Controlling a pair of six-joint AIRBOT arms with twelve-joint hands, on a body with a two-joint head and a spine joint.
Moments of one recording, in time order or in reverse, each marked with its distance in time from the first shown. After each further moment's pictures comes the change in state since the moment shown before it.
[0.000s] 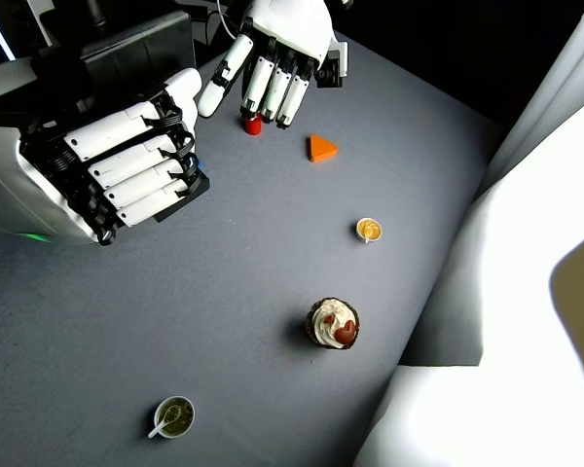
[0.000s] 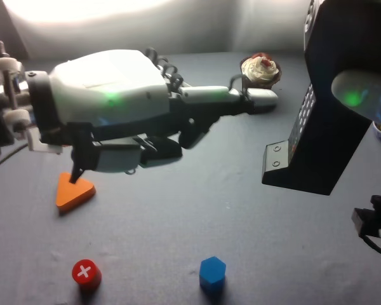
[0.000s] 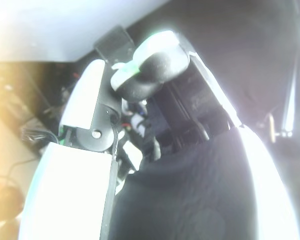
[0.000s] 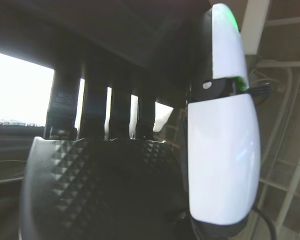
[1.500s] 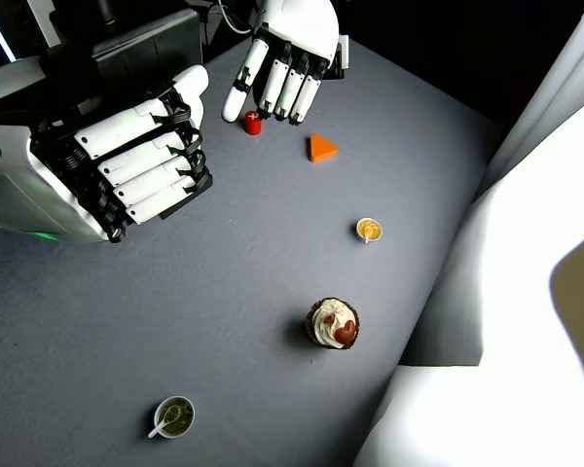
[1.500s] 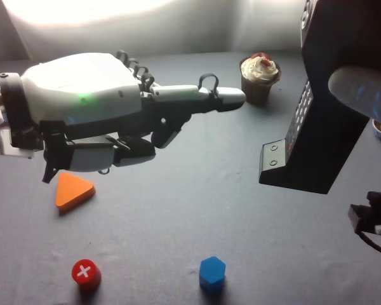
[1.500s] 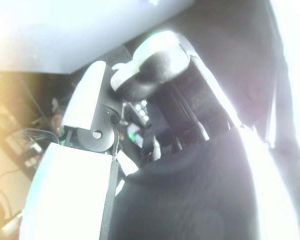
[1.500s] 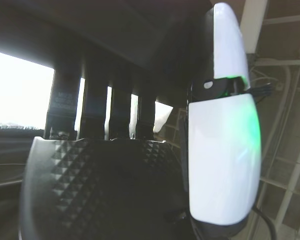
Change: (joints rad) left arm 0.031 0.058 0.002 -0.021 0.018 -0.023; right arm 0.015 -0.007 0.006 -0.001 -0.002 0.000
